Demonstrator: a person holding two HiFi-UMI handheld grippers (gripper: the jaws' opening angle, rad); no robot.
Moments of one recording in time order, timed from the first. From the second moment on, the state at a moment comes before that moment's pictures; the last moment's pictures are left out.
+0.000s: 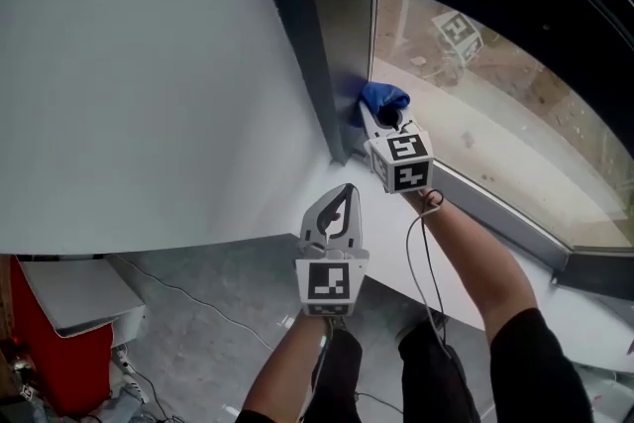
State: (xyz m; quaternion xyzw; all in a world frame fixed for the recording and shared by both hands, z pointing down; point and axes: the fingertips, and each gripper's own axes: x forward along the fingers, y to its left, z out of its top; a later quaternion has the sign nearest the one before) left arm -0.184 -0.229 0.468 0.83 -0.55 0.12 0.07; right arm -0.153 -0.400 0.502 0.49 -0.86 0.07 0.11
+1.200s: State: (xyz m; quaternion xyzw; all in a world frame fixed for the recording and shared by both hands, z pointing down) left arm -0.187 -0.239 0.356 0.83 -0.54 0.10 0.11; right arm -0.154 -0.398 0.399 0.51 -0.85 0.06 0.09
